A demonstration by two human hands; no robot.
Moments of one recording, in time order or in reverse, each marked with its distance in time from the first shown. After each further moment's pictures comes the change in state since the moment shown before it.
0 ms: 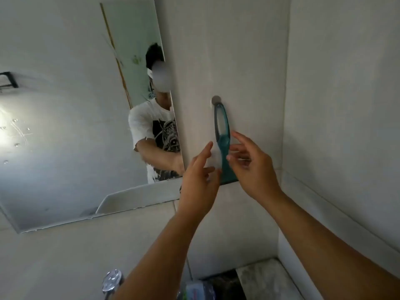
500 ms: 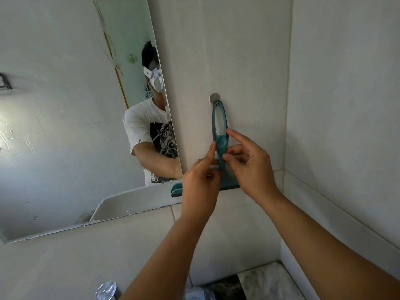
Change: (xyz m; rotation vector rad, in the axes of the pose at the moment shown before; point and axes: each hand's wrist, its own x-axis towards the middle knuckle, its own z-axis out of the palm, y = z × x) left_hand 0.012 -0.008 0.014 0.164 0.073 0.063; right_hand 0.013 0.005 0.011 0.105 0.053 0.019
